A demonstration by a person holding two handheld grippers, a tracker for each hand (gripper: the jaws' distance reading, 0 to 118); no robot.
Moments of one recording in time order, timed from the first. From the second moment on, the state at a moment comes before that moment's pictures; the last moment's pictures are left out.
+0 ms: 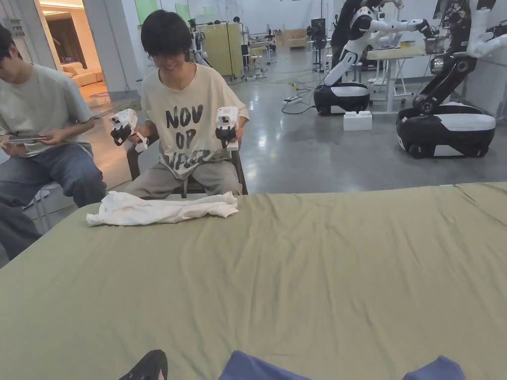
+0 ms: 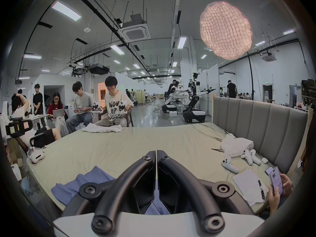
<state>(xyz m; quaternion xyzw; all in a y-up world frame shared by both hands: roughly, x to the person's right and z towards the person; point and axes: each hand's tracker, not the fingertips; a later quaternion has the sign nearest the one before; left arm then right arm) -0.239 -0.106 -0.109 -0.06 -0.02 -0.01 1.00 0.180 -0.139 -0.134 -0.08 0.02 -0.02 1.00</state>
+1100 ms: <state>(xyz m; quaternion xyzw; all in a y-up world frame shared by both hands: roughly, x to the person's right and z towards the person) -0.213 -0.355 -0.465 -0.47 -0.07 -0.05 0.88 0.234 -0.208 -0.239 -0.31 -0.02 -0.07 0.95</state>
